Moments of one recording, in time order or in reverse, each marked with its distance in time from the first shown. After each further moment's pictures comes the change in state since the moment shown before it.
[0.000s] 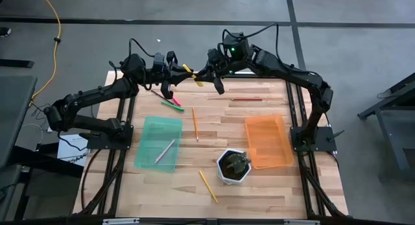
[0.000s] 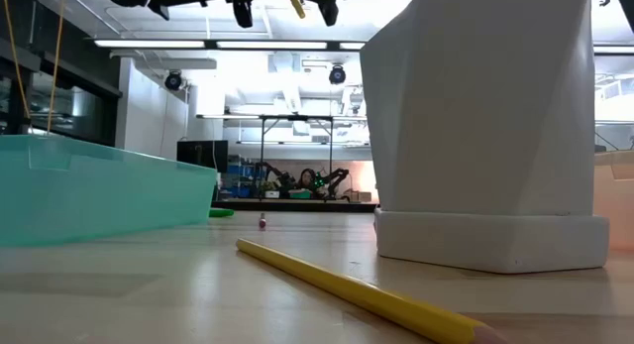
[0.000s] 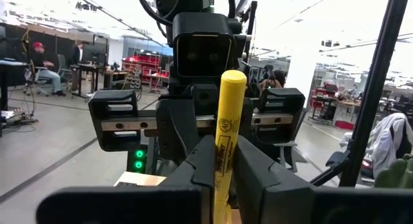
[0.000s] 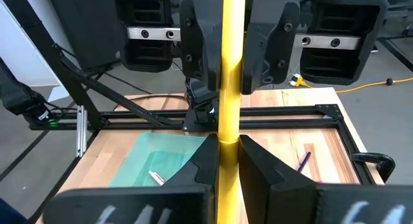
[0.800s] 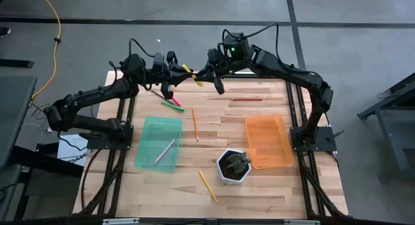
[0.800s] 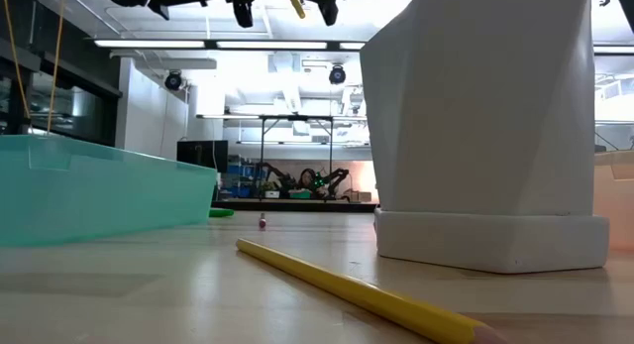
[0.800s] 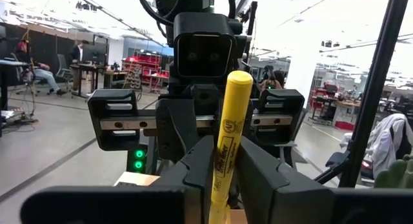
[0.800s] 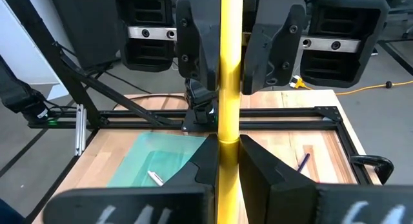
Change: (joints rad) left arm 0.000 0.000 0.000 -0.001 -0.003 0.000; right arm 0.000 0.000 0.000 0.003 -0.003 -0.011
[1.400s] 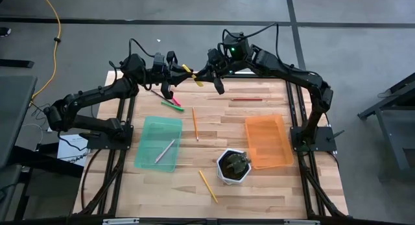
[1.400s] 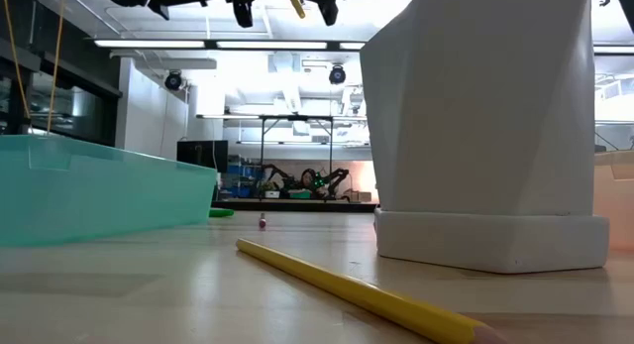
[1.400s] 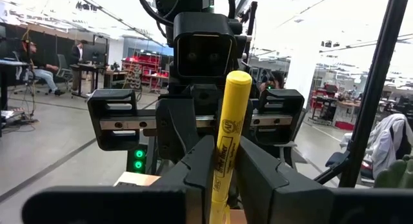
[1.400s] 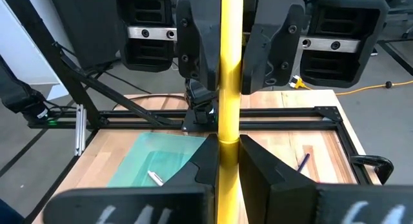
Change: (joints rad) left arm 0.000 0.000 0.000 0.000 0.000 0.000; right arm 0.000 0.000 0.000 0.000 0.000 0.000
